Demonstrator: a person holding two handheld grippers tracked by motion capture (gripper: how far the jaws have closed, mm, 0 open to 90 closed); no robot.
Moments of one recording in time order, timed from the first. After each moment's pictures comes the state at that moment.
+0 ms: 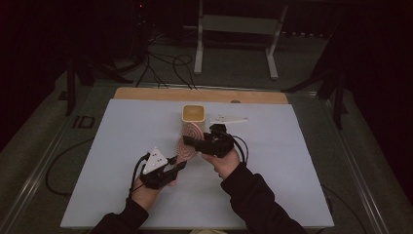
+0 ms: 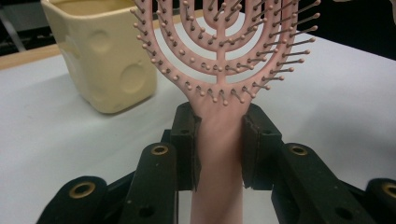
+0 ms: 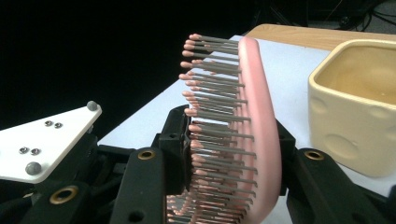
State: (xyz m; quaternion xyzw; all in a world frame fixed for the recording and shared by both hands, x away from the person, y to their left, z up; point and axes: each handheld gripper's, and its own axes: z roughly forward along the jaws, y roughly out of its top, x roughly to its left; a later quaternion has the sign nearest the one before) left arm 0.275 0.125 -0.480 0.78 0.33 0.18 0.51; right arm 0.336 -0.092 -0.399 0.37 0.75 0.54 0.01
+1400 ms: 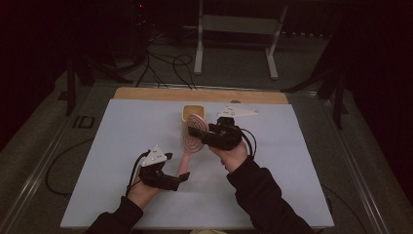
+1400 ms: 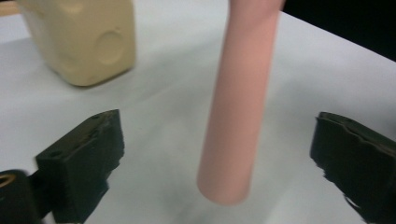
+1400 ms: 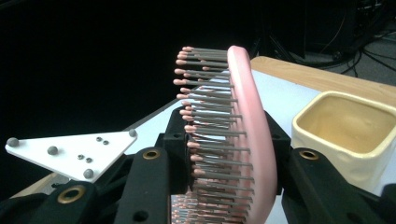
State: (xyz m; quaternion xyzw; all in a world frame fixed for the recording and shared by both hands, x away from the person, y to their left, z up) left arm 0.284 0.131 -0.480 0.80 0.34 0.10 0.49; right arm 0.336 -0.107 -0.367 0.33 0.75 0.57 0.05
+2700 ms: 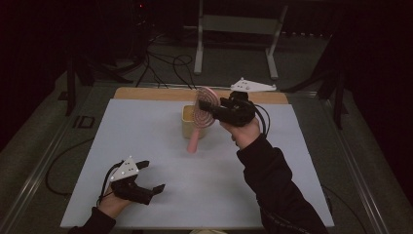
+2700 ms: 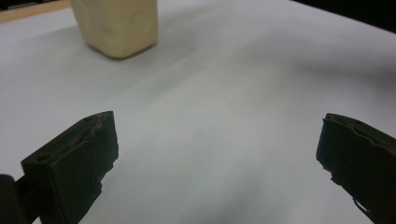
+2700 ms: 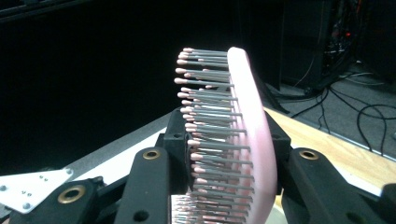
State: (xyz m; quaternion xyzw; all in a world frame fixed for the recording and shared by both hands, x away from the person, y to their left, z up) left arm 0.254 0.202 -0.489 0.81 0.31 0.13 0.48; right arm 0.365 -0.129 -0.310 0.31 0.74 0.59 0.11
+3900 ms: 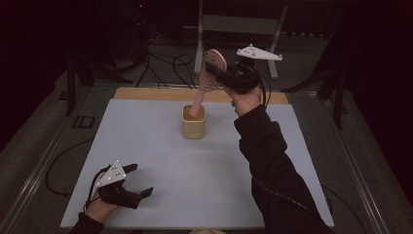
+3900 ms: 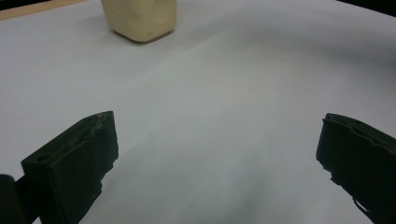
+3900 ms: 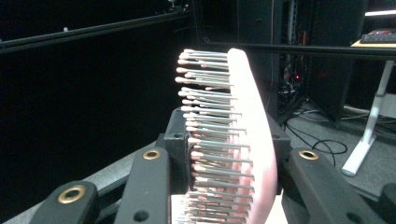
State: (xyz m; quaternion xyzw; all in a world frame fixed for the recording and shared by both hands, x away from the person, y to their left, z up) left arm 0.244 0.230 -0.493 0.81 0.31 0.14 0.48; right arm 0.425 -0.133 -0.271 0.33 0.69 0.62 0.20
